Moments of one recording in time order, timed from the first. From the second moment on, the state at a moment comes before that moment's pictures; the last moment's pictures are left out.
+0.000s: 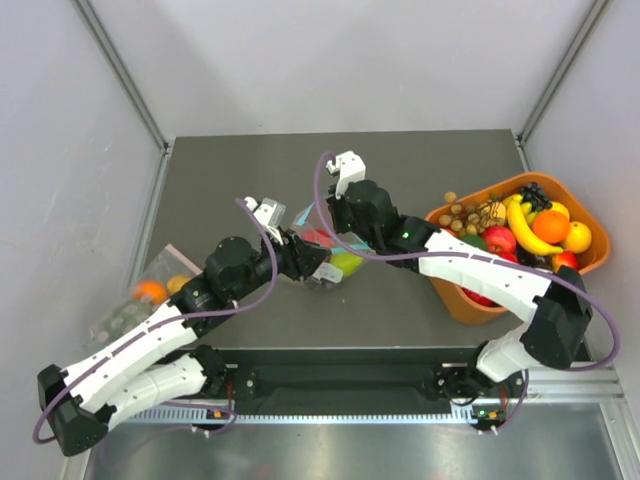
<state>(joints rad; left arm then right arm) -0.83 0.82 0.73 -0.01 0.03 -0.52 0.92 1.47 1.25 -0.15 0.36 0.19</state>
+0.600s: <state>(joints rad) -0.83 1.00 0.73 -0.05 -0.25 -0.49 0.93 1.42 1.22 -0.15 0.32 0.21</state>
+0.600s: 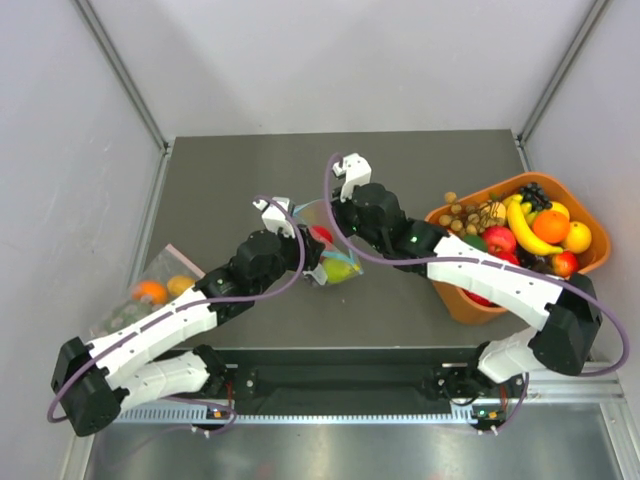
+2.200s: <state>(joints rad) -0.83 1.04 0.68 -0.08 -0.11 -0.41 0.80 1.09 0.89 -0.26 0.25 0.23</state>
